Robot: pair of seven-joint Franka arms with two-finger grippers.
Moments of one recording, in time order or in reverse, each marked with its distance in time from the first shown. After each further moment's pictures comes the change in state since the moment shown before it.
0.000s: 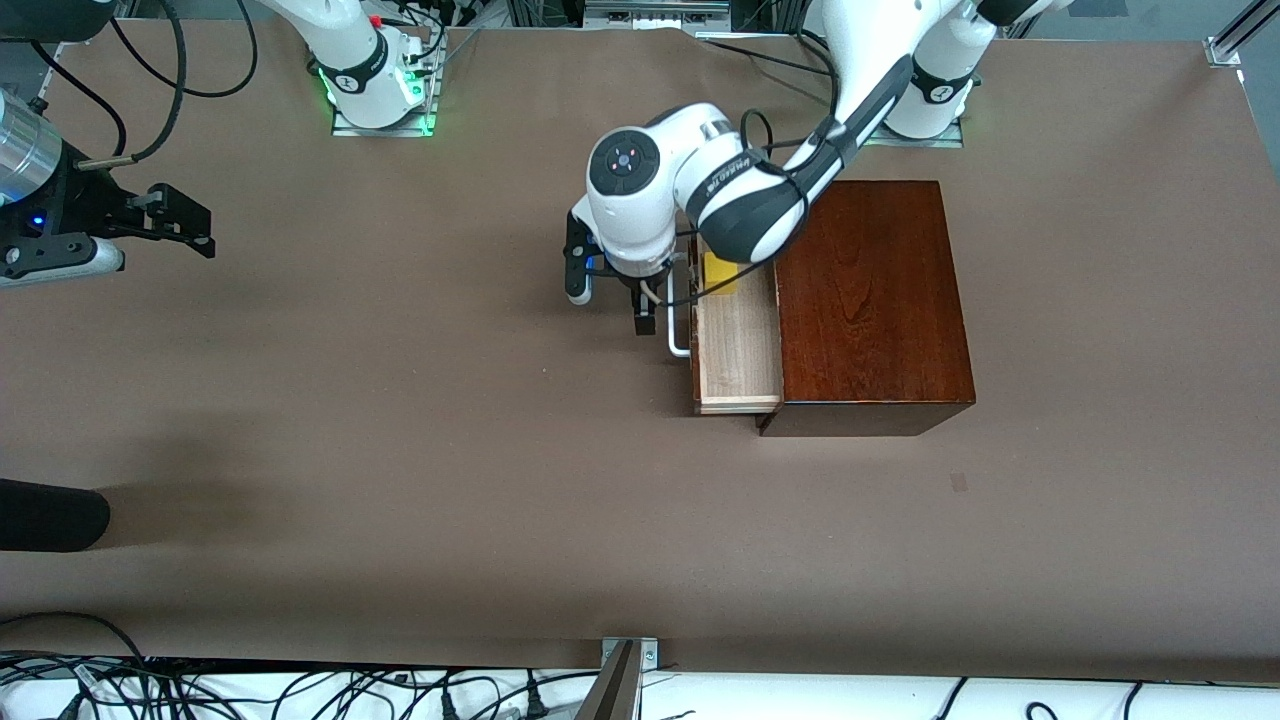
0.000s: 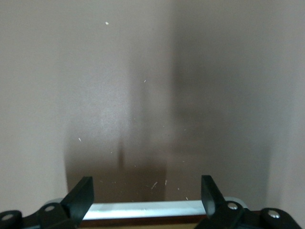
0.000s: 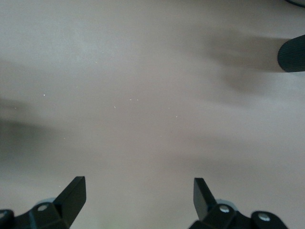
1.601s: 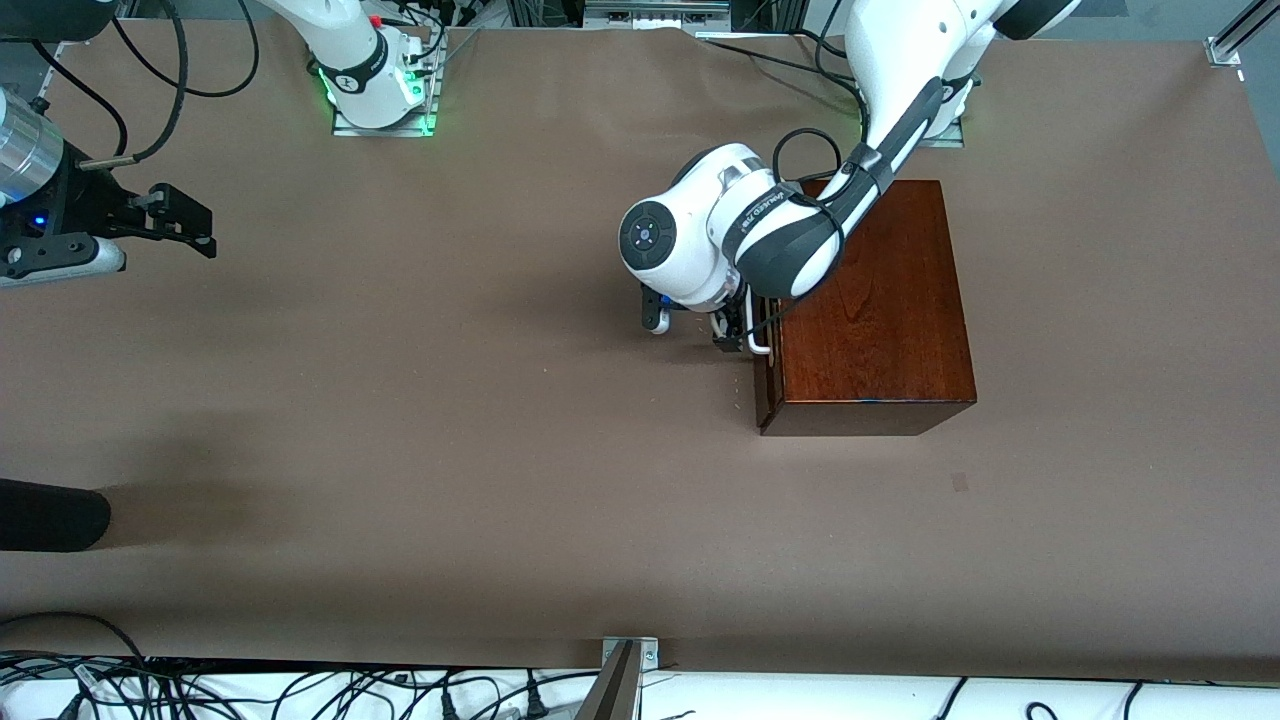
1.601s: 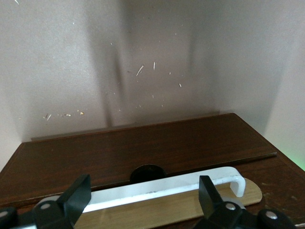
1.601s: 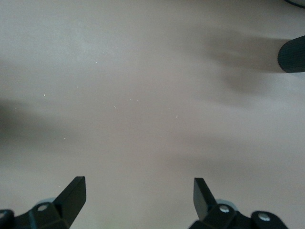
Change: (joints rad) left arm 0.065 0.006 0.015 0.011 0.131 -0.363 0.116; right arm 0.001 0.000 0.001 0.000 0.000 0.000 0.000
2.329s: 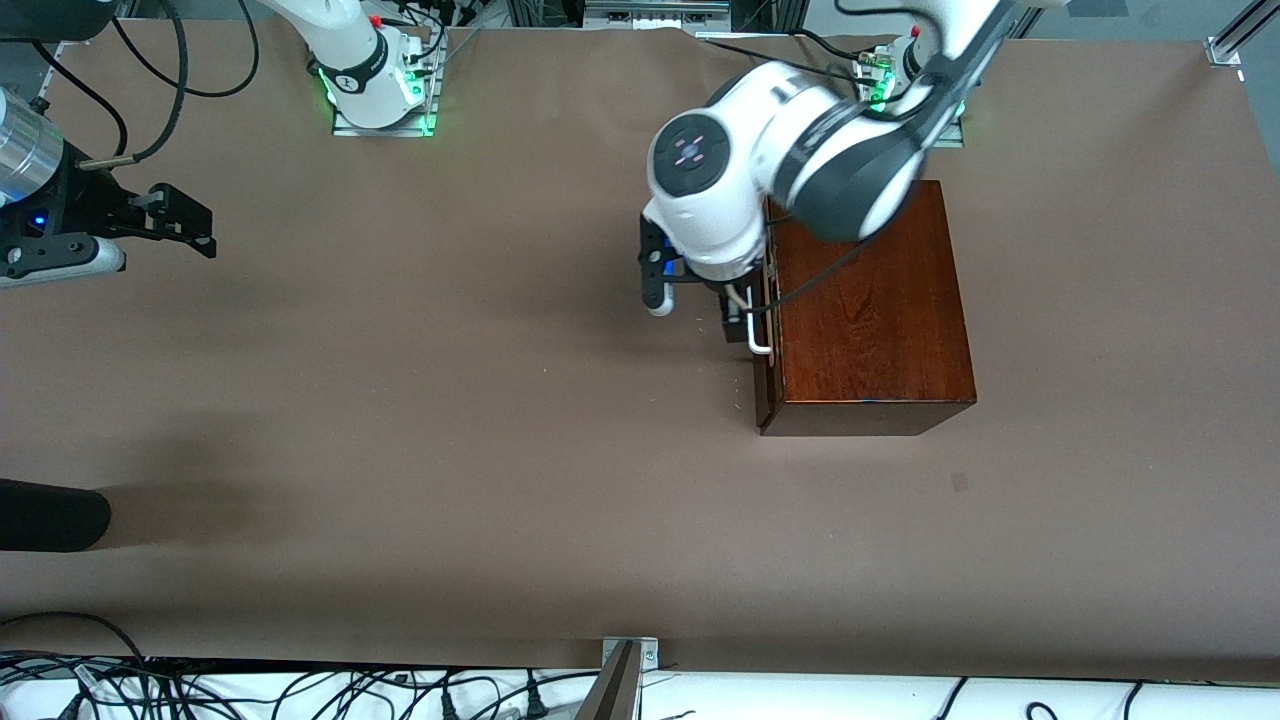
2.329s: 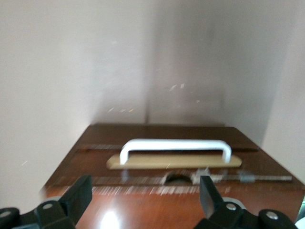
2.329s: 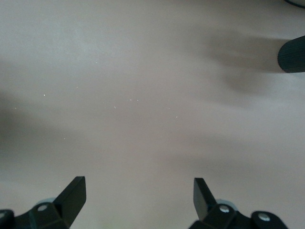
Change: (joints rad) left arm 0.062 -0.169 0.001 0.102 -0.095 -0.002 -0.017; right arm 0.000 0.000 0.000 0.000 0.000 0.000 0.000
